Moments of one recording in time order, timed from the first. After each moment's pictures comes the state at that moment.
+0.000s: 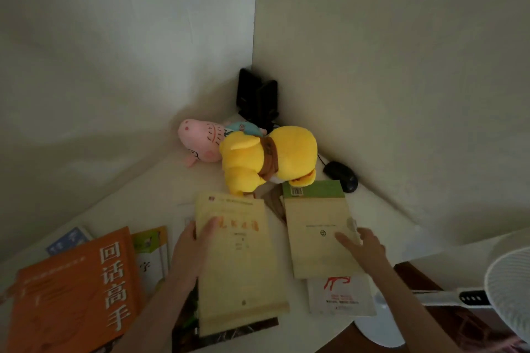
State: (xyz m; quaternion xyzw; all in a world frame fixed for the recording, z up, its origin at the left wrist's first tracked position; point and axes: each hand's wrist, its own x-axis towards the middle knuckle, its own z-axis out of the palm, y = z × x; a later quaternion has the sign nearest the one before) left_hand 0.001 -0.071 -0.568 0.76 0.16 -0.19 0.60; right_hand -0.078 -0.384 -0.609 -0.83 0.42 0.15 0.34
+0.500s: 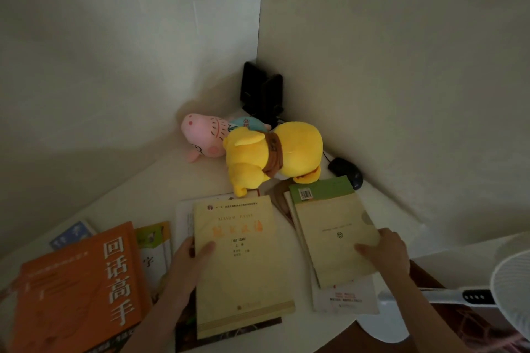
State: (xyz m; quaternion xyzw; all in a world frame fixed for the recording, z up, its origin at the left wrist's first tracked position) left_hand -0.014 -0.052 -0.608 0.74 0.20 -0.23 0.59; right_hand -0.084 -0.413 -0.627 -0.86 0.45 0.12 0.21
